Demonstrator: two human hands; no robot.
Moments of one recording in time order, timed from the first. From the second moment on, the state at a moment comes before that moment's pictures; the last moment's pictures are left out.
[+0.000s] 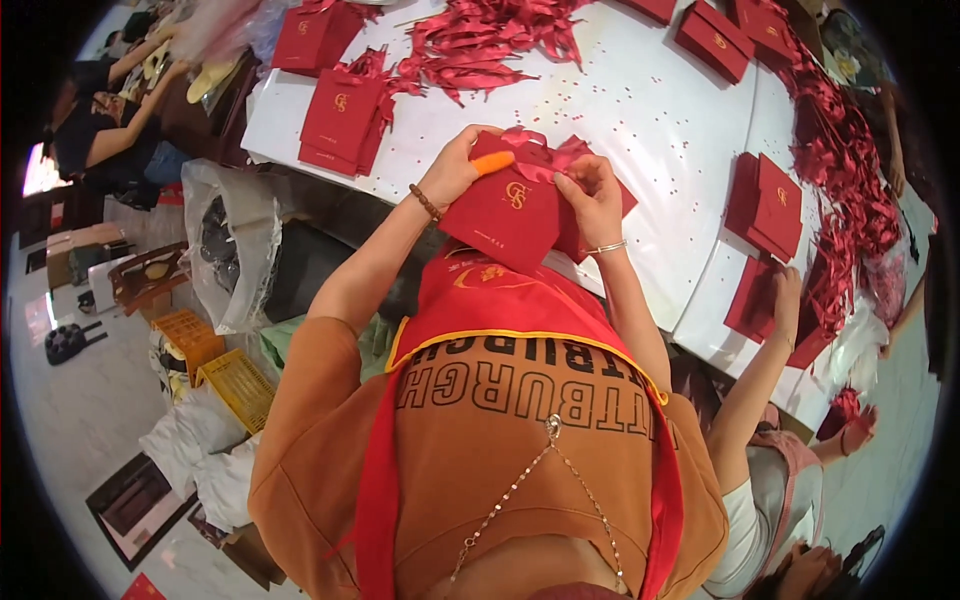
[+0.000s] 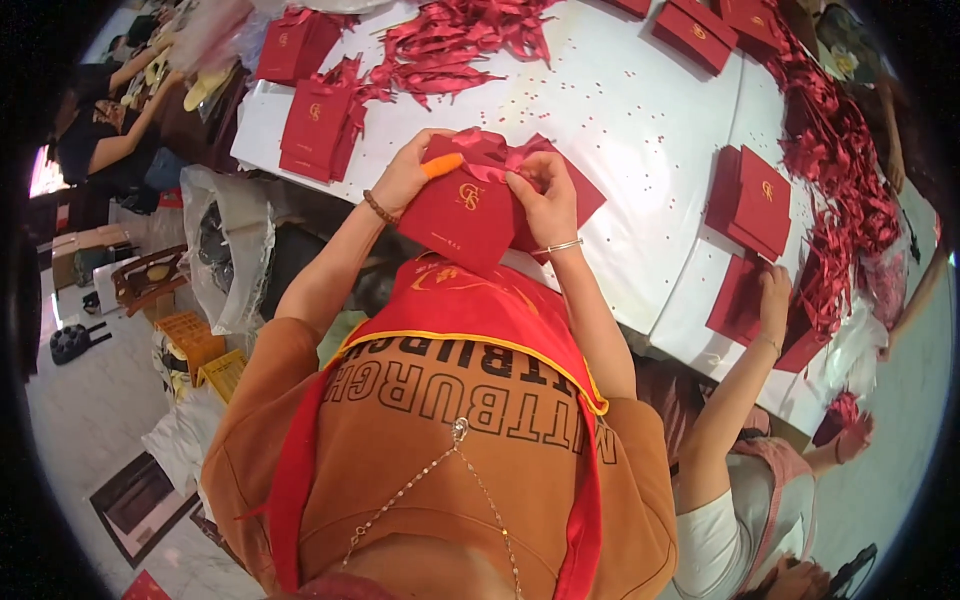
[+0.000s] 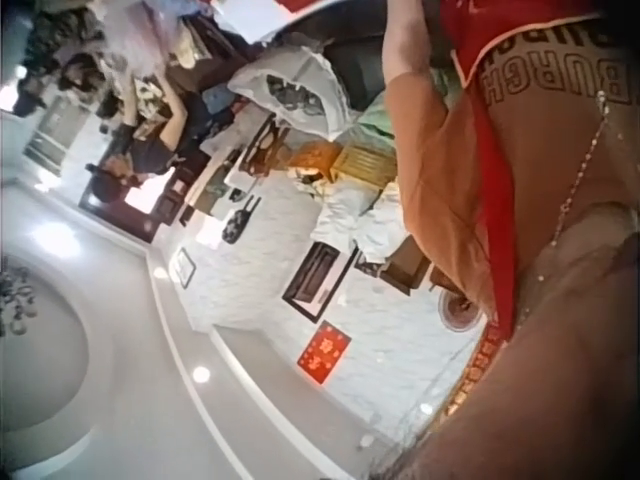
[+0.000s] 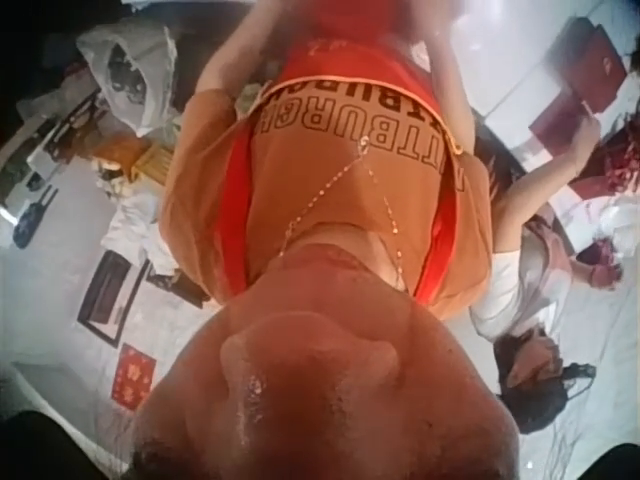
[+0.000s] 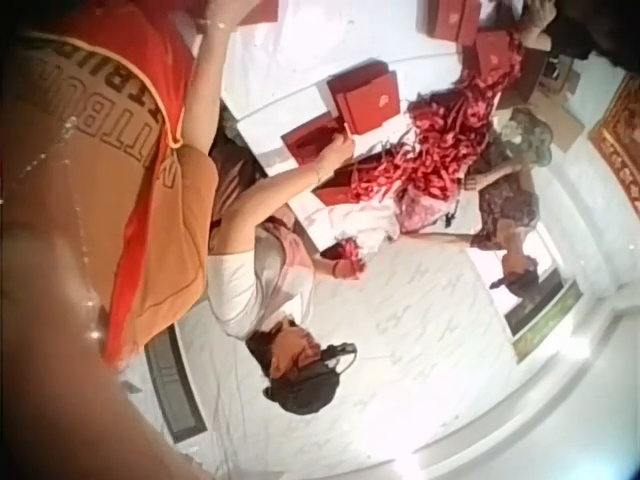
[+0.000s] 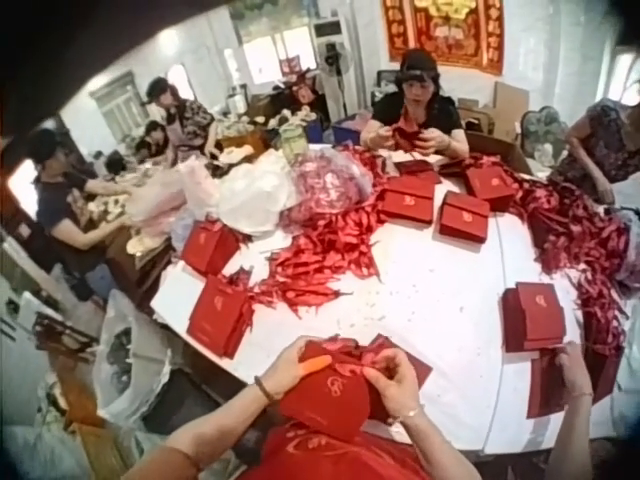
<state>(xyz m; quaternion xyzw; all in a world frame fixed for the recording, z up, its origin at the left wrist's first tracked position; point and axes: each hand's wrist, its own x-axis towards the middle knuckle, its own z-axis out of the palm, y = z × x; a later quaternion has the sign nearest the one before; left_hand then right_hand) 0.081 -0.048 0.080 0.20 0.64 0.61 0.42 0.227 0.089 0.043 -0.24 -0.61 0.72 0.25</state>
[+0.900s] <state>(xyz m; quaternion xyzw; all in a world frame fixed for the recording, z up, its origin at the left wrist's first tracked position) -0.117 -0.079 0.057 0.36 0.86 0.23 -0.27 0.248 0.118 0.036 -0.35 -0.67 0.61 0.24</state>
